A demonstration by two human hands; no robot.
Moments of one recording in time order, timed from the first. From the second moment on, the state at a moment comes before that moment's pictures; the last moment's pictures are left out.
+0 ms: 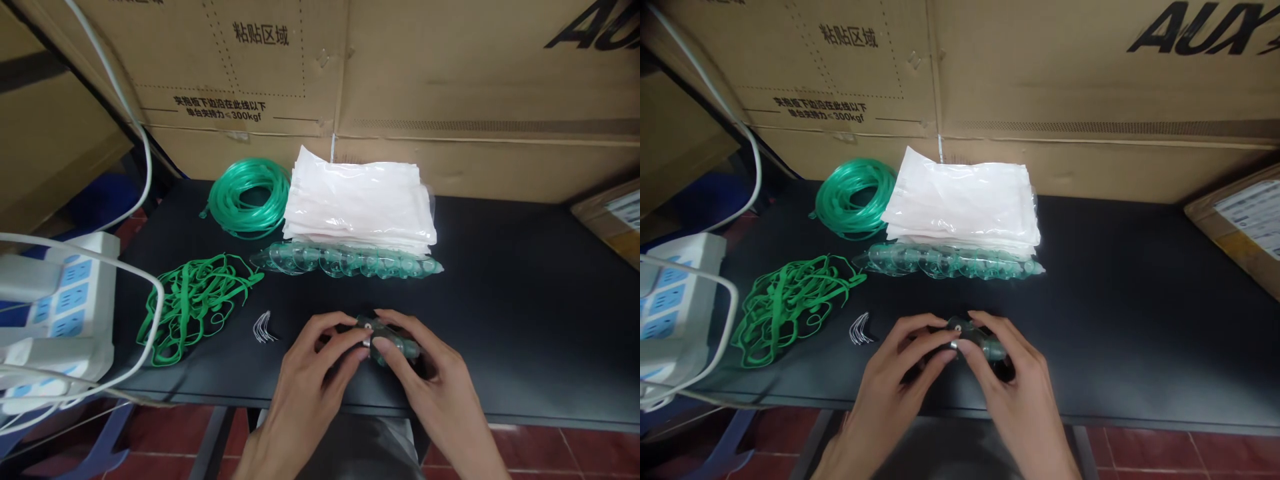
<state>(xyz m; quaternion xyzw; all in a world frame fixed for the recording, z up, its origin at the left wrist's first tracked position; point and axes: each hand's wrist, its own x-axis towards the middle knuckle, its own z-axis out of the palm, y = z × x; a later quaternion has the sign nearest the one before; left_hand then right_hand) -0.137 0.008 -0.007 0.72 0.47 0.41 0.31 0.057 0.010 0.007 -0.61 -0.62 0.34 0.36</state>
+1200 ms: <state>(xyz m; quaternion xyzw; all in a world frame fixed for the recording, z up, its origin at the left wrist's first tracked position) -0.168 0.014 0.003 0.74 0.50 0.31 0.32 0.068 -0.002 0.001 -0.53 -0.72 0.30 0.33</state>
